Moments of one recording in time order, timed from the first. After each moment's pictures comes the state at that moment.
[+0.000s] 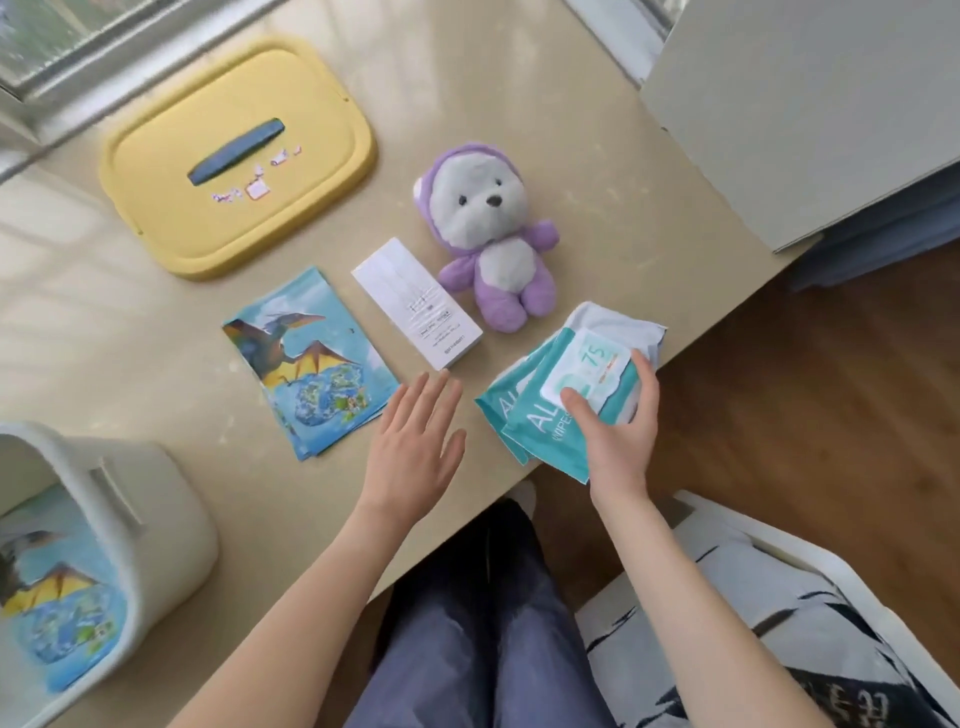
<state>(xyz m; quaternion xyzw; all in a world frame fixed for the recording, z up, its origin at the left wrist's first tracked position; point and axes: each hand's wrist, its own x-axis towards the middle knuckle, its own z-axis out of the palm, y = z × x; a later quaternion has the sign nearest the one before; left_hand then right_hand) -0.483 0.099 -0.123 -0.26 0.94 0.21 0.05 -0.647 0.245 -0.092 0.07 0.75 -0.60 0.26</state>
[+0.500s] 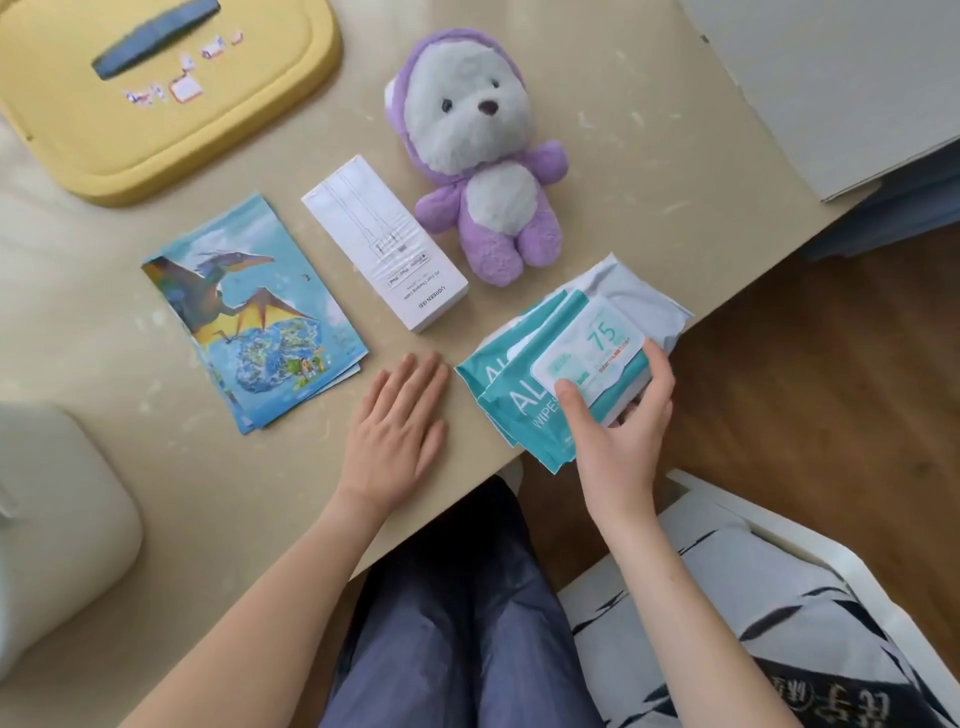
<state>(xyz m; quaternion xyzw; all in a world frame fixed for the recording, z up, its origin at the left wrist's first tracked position) -0.466 0.115 -0.210 -0.22 0.96 0.18 0.01 -0.635 0.270 -0.129 -0.04 0.82 -0.51 0.24</state>
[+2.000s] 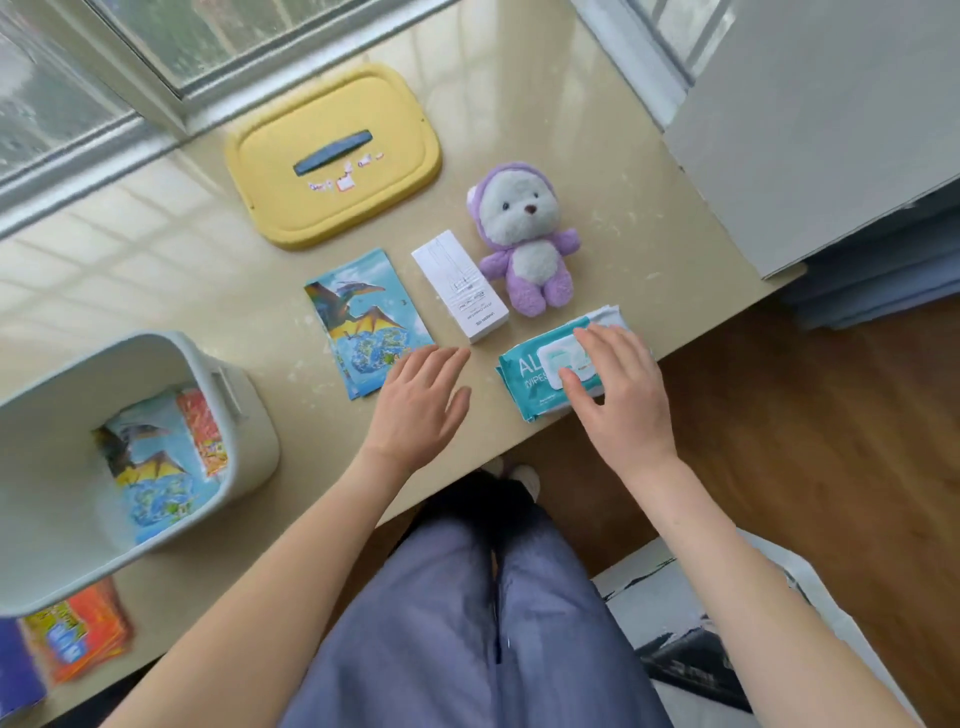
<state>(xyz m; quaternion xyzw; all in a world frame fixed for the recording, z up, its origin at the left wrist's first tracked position) -0.461 0.113 -0.015 -0.28 0.95 0.16 -0.04 -0.656 0.267 0.004 -0.48 0.84 -0.25 0.08</state>
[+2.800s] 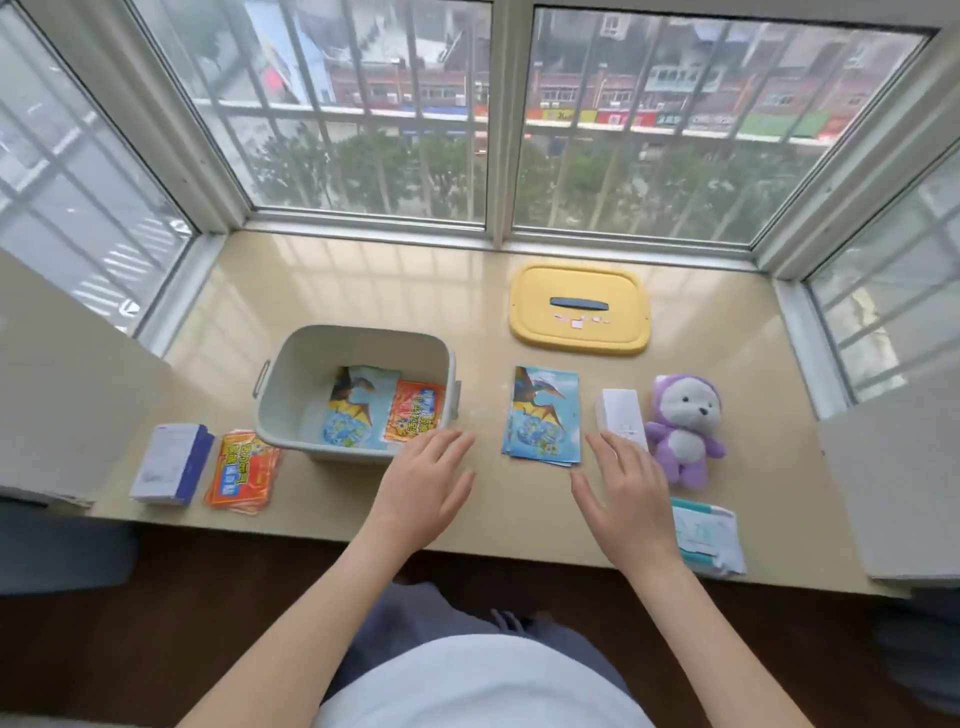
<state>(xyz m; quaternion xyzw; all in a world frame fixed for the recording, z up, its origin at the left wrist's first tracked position) -0.258 0.165 0.118 -0.53 0.83 0.15 -0.12 -0.519 0.205 0.126 -0.69 0.70 -0.19 0.07</state>
